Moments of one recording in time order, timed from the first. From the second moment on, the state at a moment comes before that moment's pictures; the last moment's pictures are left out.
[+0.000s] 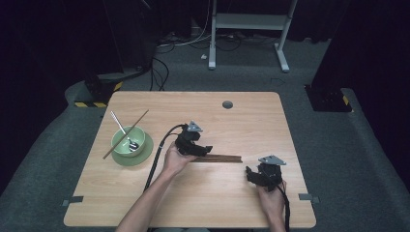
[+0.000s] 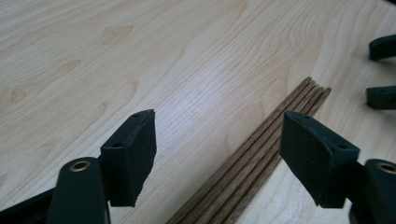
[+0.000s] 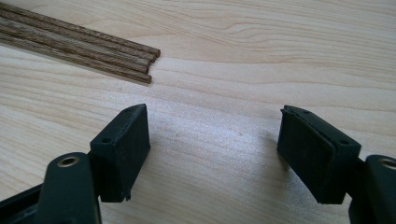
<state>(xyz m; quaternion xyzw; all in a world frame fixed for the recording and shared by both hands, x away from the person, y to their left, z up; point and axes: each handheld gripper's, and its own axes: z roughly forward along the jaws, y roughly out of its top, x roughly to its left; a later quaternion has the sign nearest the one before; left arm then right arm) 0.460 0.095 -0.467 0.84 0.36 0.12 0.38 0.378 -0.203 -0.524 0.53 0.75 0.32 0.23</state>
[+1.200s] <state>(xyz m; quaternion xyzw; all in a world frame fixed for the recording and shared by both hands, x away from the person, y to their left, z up) 0.473 0.065 -0.507 0.86 0.37 0.10 0.34 0.378 -0.203 -0.524 0.53 0.75 0.32 0.23</state>
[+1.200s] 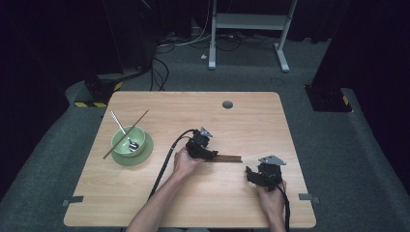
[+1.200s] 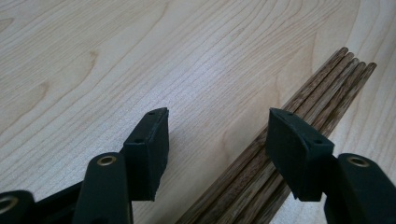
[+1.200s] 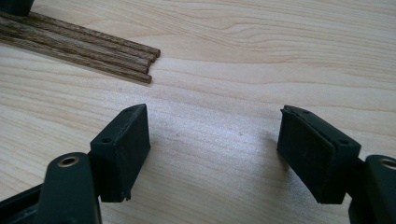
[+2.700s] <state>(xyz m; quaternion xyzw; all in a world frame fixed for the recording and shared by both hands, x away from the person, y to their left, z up) 0.485 0.086 -0.506 0.87 0.37 0.13 0.30 0.378 -0.203 -0.524 0.53 0.75 0.32 0.23</state>
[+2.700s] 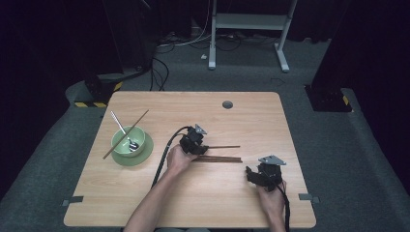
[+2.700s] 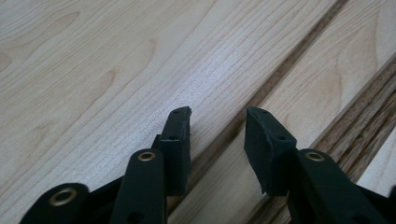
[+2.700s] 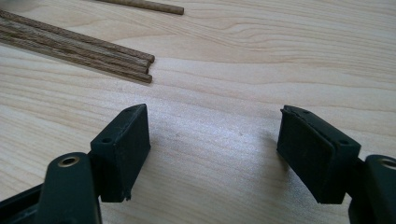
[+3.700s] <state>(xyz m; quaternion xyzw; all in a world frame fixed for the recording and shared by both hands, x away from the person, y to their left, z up) 0.504 0.108 -0.506 0.87 0.37 0.13 0.30 0.378 -0.203 -0.524 0.52 0.75 0.32 0.23</state>
